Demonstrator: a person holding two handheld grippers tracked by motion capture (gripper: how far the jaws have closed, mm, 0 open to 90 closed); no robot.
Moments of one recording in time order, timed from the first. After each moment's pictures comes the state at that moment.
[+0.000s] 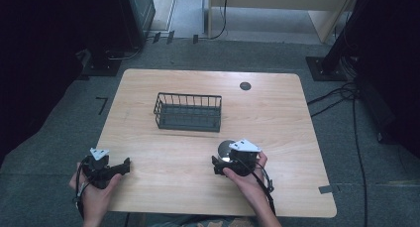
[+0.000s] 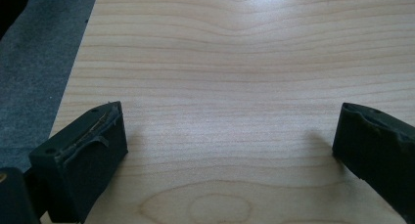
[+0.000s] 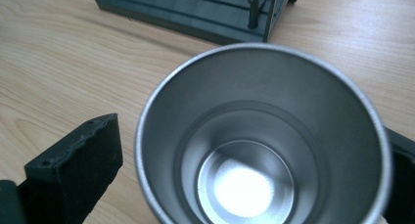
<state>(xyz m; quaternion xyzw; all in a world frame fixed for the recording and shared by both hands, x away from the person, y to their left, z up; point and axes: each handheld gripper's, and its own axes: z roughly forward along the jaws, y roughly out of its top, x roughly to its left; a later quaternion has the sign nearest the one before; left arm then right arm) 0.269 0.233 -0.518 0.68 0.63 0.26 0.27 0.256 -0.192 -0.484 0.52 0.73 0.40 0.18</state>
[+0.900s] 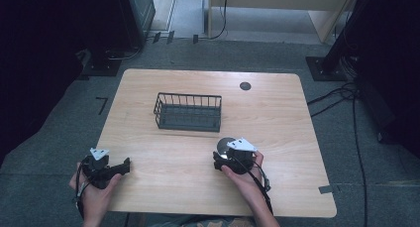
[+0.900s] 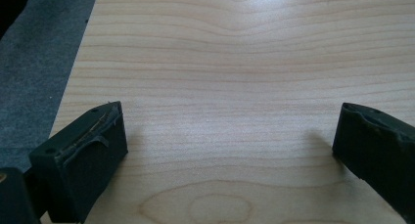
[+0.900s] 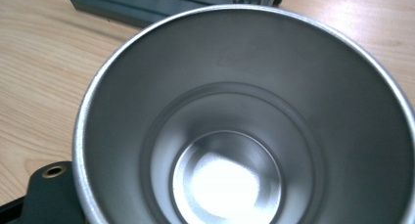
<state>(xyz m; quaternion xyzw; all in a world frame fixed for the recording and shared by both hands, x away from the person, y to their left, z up) 0.269 0.233 -0.518 0.68 0.63 0.26 0.27 0.262 -0.186 -0.486 0.54 0.72 0.39 0.21</state>
